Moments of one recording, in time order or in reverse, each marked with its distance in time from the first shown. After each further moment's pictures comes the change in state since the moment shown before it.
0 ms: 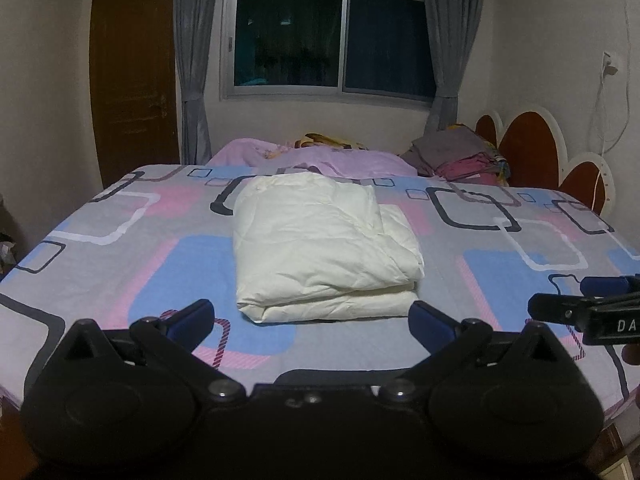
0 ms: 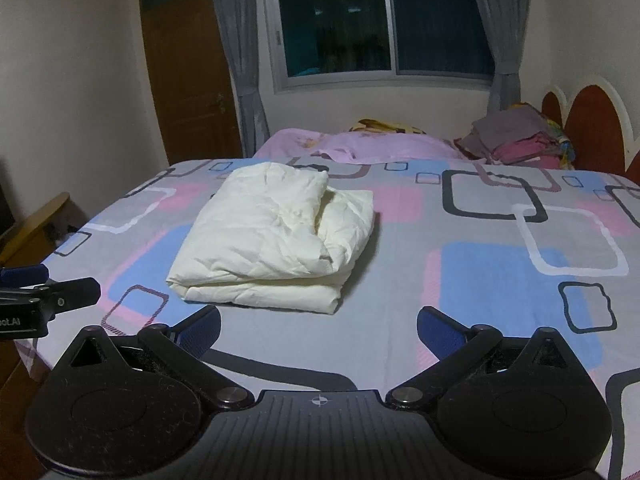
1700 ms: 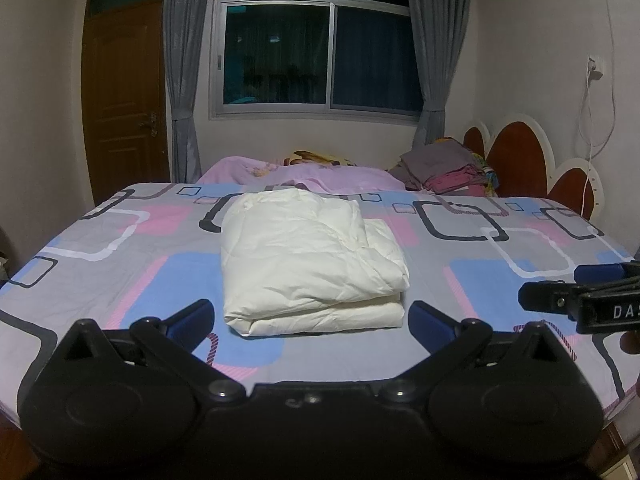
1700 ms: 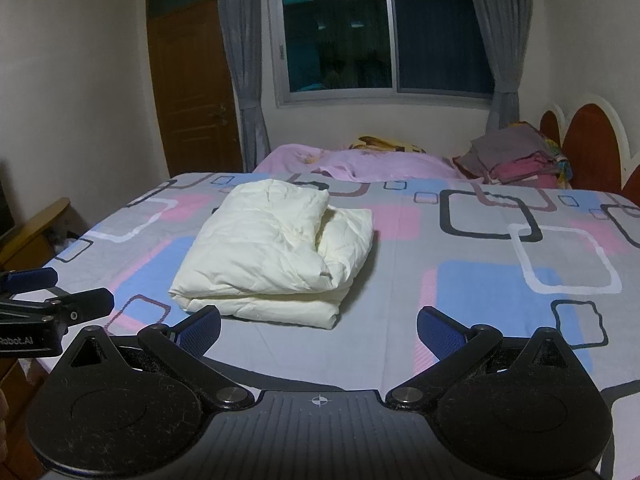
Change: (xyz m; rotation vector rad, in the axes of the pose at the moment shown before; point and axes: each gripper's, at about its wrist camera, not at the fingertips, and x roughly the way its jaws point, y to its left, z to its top) left arm -0.008 -0.006 -0.004 0.019 -0.053 -0.035; right arm -0.020 -0.006 0.007 -0.034 -0.043 -0.001
